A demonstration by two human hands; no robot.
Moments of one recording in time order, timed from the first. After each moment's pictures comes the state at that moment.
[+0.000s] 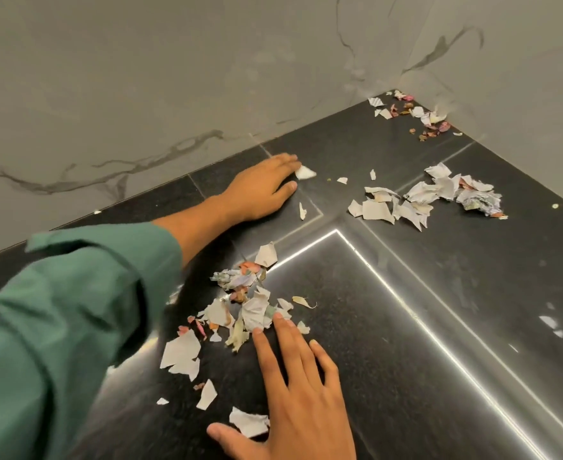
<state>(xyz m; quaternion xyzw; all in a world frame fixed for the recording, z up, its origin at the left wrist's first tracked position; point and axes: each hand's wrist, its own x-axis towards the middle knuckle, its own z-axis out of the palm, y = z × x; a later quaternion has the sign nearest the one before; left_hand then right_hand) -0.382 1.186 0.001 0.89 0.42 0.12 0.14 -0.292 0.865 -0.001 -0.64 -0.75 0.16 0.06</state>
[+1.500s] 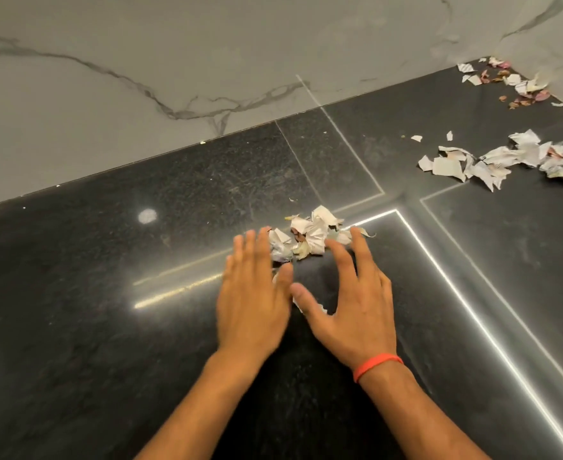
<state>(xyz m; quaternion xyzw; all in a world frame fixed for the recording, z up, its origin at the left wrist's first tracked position) -0.445 0.849 -0.018 0.63 0.73 0.20 0.14 -0.287 0.853 -0.005 -0.62 -0.72 0.15 0.26</state>
